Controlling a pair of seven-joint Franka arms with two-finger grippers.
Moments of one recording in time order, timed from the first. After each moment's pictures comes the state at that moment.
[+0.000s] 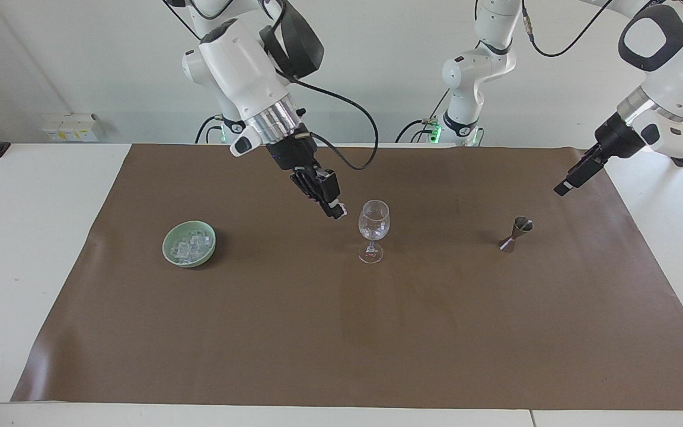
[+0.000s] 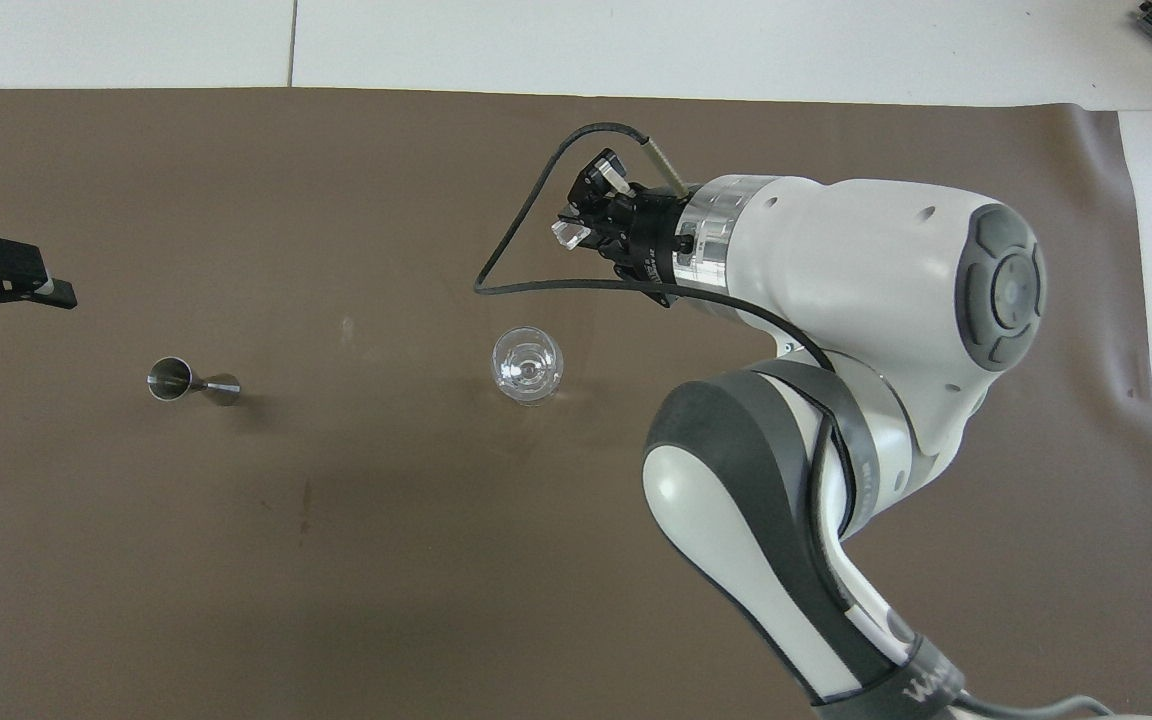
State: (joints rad) left arm 0.35 -0.04 -0.29 -1.66 -0.21 1.63 -0.24; right arm 0.37 0.20 0.12 -1.67 0.41 2.44 1.04
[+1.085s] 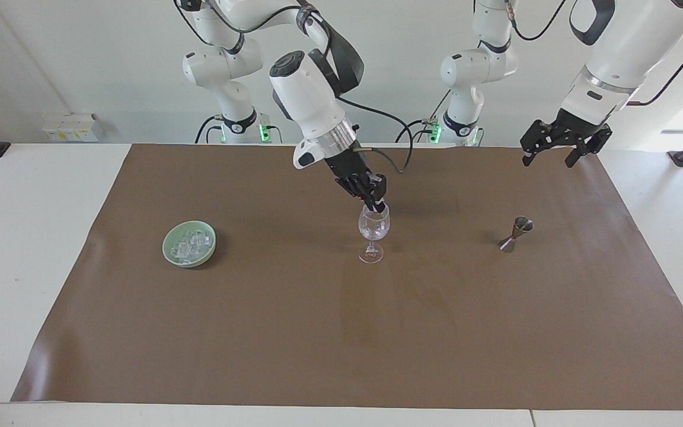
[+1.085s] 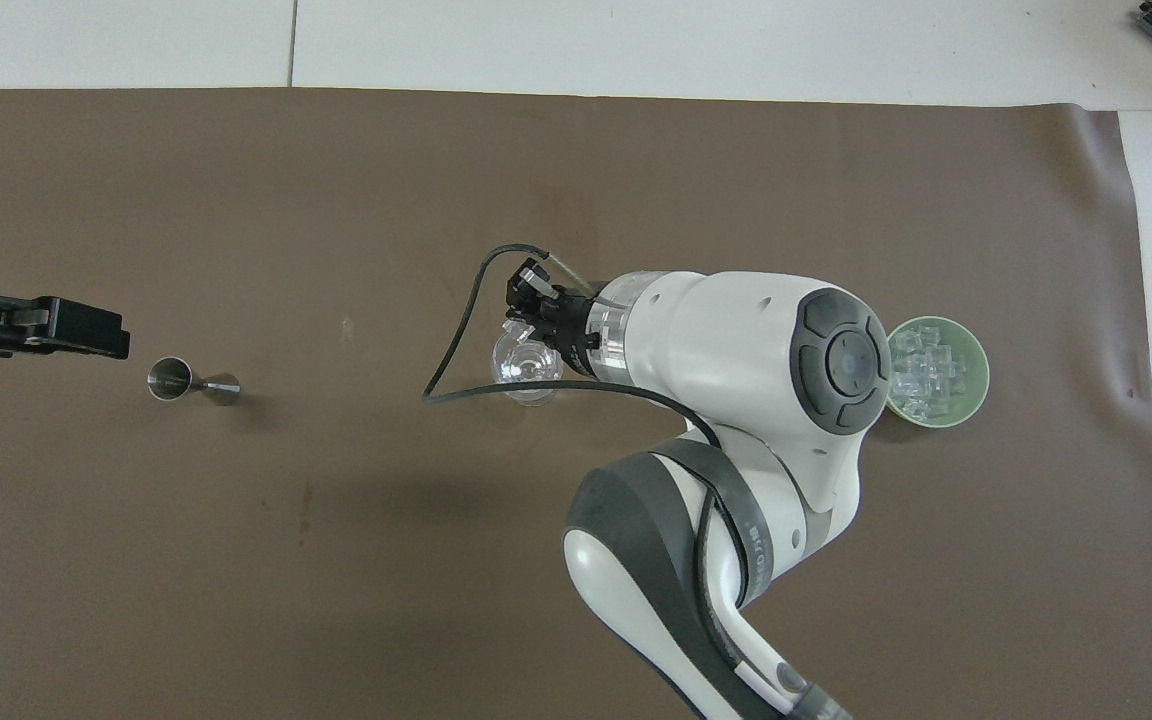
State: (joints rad) left arm 0.22 -0.08 -0.29 -1.67 -0.07 1.60 0.03; right arm 0.46 0.18 0.12 -1.80 0.40 2.44 1.02
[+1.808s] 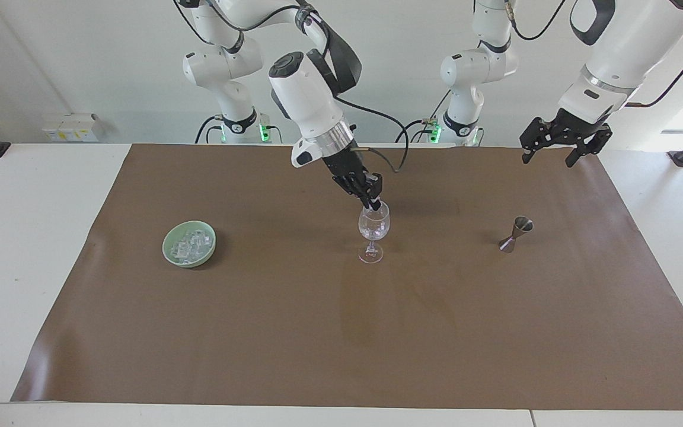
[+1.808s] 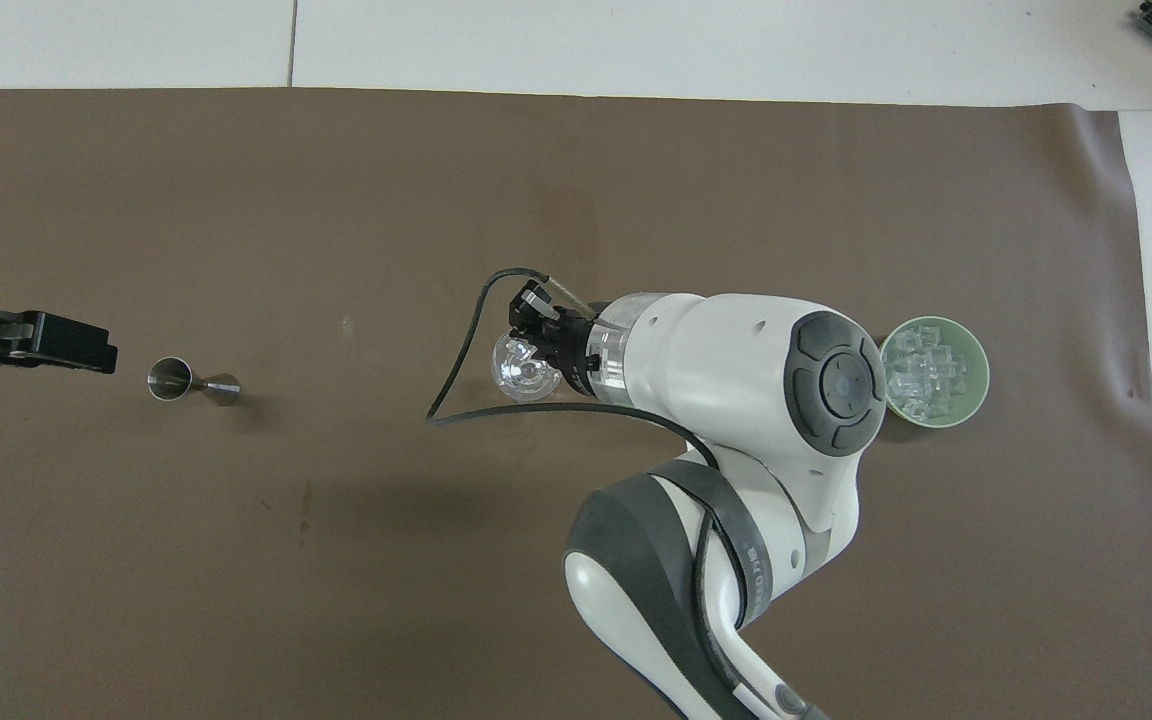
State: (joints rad) left arm 0.22 -0.09 -0.27 -1.68 -0.07 1.57 0.05; right arm 0.47 0.15 0.12 -1.84 0.40 2.44 1.02
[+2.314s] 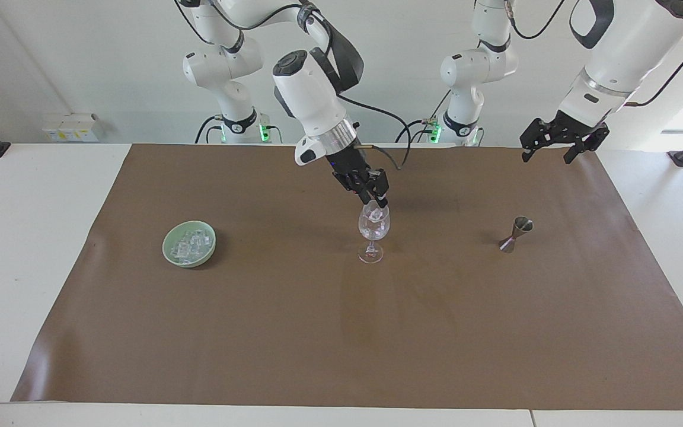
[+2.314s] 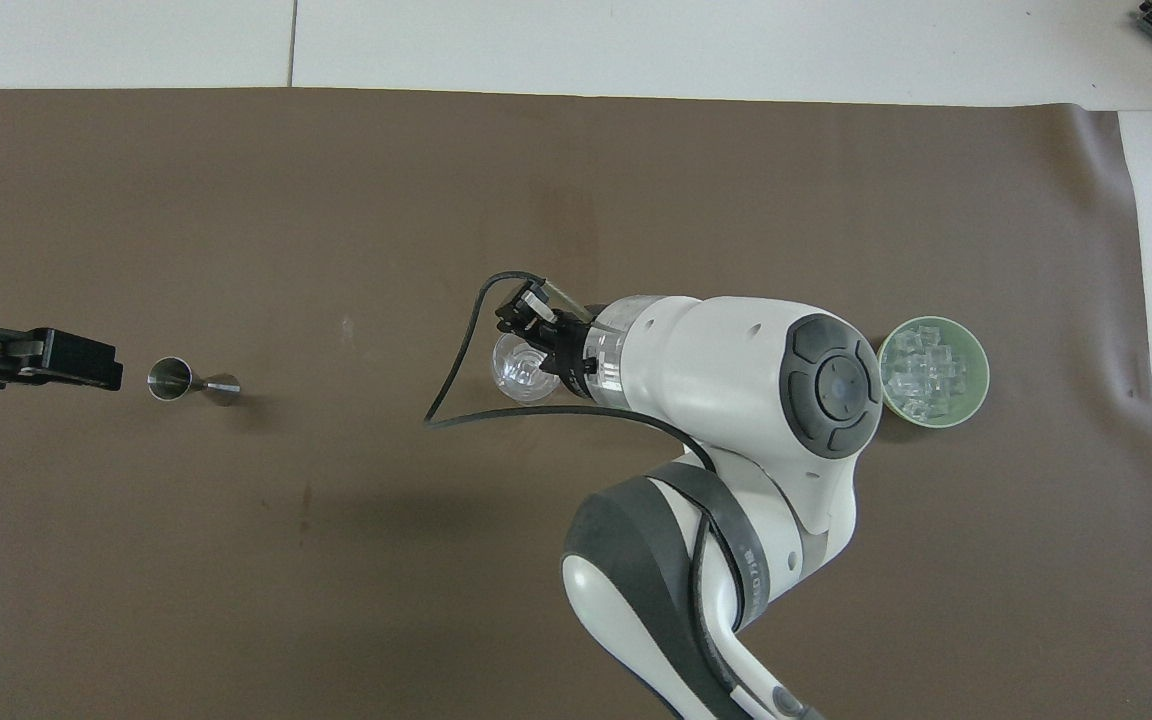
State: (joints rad) left arm 0.22 -0.11 -0.27 -1.72 -0.07 1.57 0.03; right arm 0.47 0.15 0.12 -1.84 0.40 2.44 1.02
